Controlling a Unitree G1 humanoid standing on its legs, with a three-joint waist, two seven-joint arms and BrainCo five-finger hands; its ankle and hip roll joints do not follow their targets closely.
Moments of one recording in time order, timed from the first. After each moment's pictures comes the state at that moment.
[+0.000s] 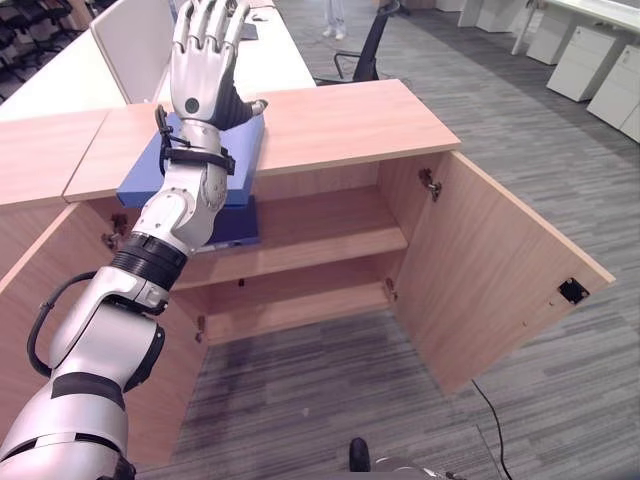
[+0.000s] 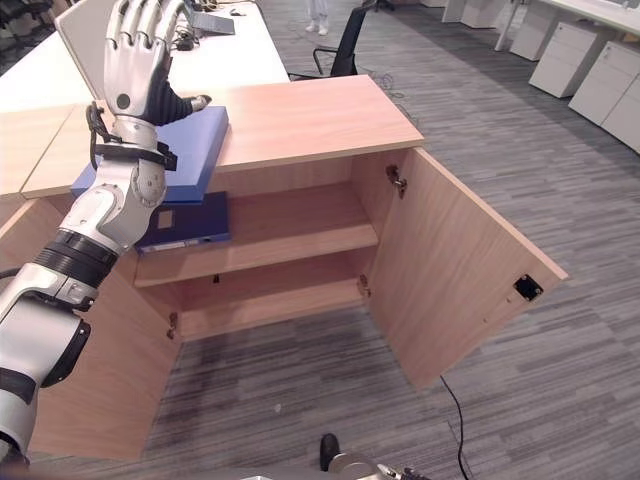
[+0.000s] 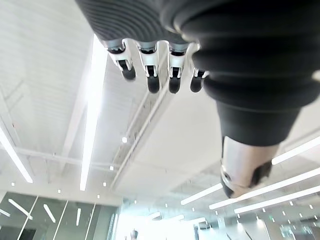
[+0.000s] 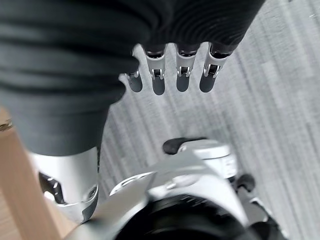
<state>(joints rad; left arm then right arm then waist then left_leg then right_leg) -1.00 0.65 -0.45 0.48 0.65 0.12 0.62 0.04 -0.24 0.22 1.29 0.41 -0.03 0.11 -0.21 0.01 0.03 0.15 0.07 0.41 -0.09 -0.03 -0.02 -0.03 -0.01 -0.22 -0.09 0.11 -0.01</state>
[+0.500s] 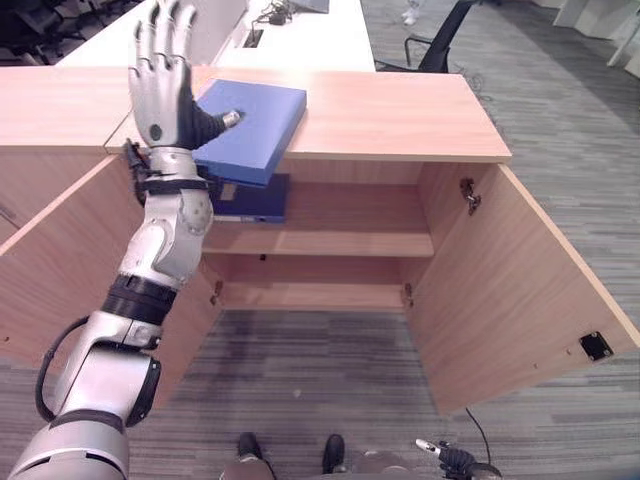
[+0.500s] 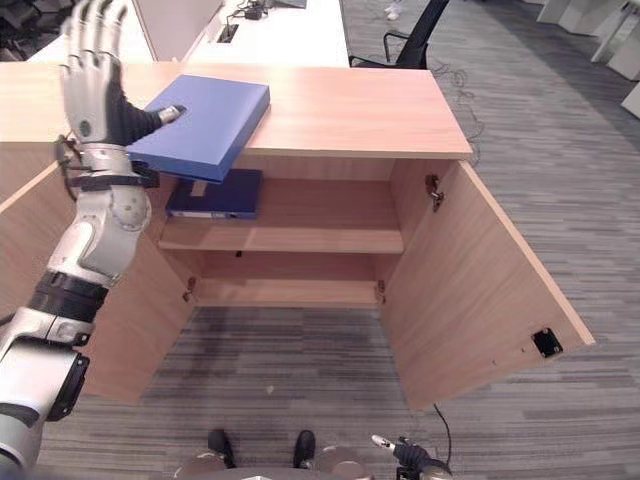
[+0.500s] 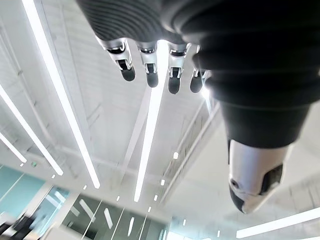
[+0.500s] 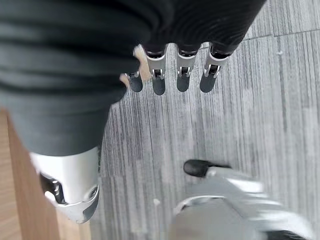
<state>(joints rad) -0.77 0.62 -0.18 0.19 0.65 0.09 0.65 -0.06 -0.24 0.18 1.31 0.36 -0.04 0.08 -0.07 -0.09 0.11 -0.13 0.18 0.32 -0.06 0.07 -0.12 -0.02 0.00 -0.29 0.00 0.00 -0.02</state>
